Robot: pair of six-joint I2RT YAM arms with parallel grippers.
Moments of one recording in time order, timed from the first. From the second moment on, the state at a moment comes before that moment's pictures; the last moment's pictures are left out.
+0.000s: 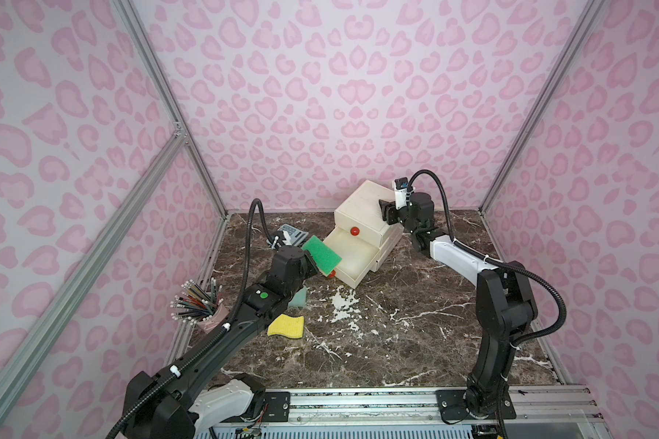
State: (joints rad) left arm -0.55 1.11 0.88 -0.27 -0.30 -0.79; right arm 0.34 1.93 1.45 0.24 -0.02 0.00
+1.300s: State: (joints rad) left arm -0.57 0.97 0.56 -0.59 -0.21 -1.23; right arm 0.33 1.93 1.40 0.36 -0.05 0.02
